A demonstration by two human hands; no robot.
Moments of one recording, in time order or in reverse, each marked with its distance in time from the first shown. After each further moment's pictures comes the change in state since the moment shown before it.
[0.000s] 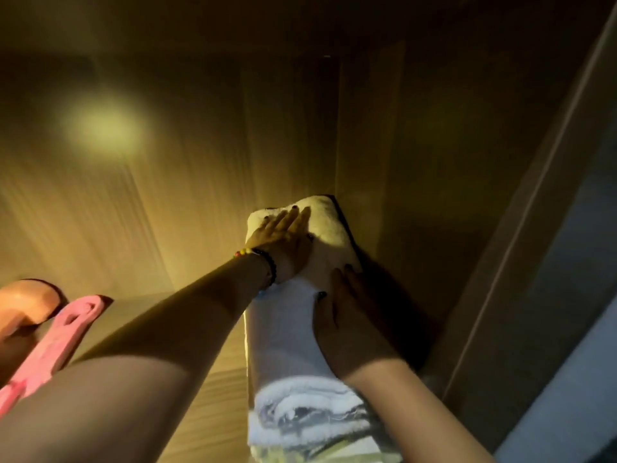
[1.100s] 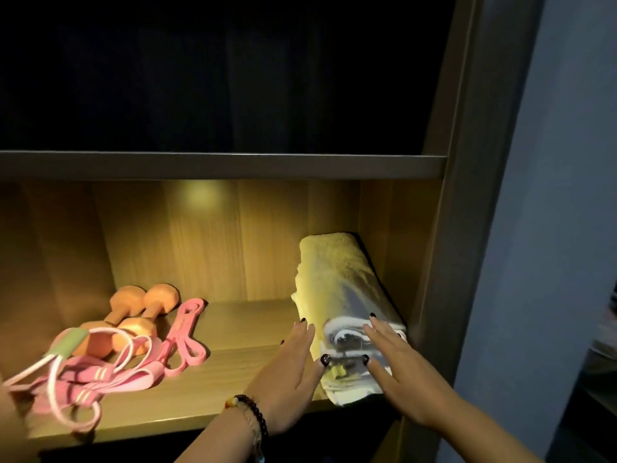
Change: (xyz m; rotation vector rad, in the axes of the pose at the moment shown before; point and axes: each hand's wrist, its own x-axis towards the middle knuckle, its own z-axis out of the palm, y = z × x) left_hand -0.329 0.029 -0.049 -0.532 -0.005 0.083; right_hand -0.171 -0.028 -0.072 -0.108 -0.179 -0.267
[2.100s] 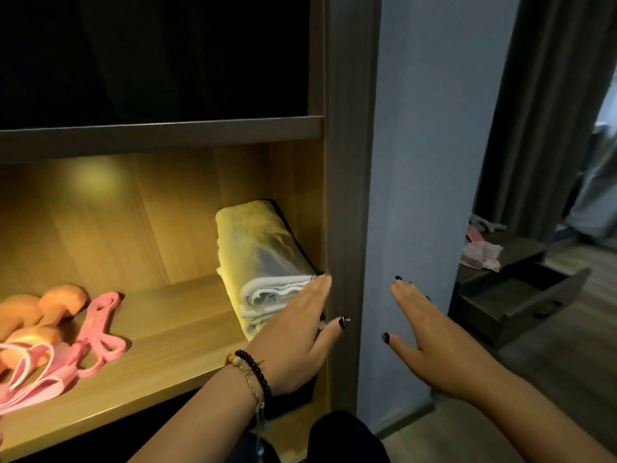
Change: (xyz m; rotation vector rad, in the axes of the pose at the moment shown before) left_hand -0.008 0.147 0.017 0.078 -0.101 0.300; right_hand -0.149 0.026 -0.075 -0.197 0.151 0.327
